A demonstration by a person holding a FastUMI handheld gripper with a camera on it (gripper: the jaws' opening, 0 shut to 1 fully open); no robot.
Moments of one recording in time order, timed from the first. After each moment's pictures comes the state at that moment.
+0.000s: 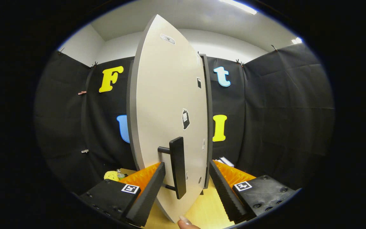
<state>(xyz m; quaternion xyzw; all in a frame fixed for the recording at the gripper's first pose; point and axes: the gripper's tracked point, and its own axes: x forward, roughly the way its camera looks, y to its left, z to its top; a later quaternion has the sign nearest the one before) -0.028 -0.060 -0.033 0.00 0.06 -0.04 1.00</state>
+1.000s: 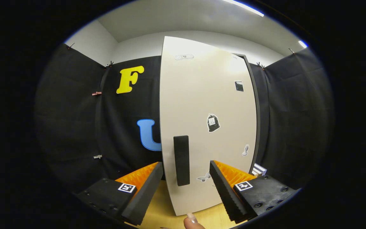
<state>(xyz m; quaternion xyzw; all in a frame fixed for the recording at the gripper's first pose) 0.037 0.073 -0.045 0.00 0.03 0.02 1.00</state>
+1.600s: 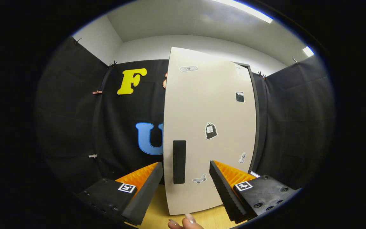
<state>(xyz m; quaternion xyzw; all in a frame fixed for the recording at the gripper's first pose) 0.037 0.082 -0.031 -0.04 0.01 0.01 1.00</state>
